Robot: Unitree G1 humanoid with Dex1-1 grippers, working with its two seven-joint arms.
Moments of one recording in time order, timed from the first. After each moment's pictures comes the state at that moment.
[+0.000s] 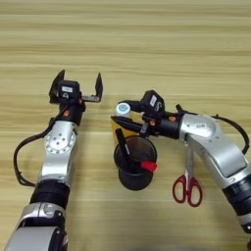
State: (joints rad) left arm -0.33 0.11 0.10 0.53 -0.05 -0.44 -0.09; right arm -0.35 -0.16 0.38 -0.03 0.18 0.25 0.73
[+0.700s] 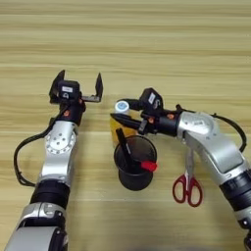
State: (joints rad) left arm -0.33 0.11 0.10 0.53 -0.05 -0.44 -0.09; right arm -0.40 -0.16 0.34 0.05 0.18 0.23 0.73
